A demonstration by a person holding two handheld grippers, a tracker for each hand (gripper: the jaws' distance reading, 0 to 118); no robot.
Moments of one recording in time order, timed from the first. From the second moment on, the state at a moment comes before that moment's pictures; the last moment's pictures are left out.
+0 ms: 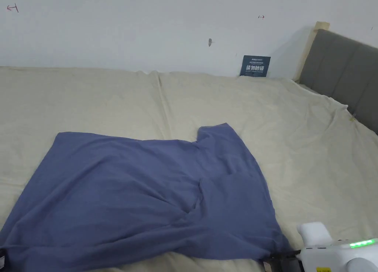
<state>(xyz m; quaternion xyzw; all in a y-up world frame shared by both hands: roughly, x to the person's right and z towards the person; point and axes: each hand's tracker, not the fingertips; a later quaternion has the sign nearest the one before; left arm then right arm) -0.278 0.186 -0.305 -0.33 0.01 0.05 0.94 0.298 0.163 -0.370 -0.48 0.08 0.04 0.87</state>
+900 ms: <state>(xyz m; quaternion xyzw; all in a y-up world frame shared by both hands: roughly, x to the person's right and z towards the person) -0.275 0.259 -0.321 -0.29 0.02 0.07 0.95 0.286 0.271 -0.338 -0.41 0.12 -0.02 0.90</state>
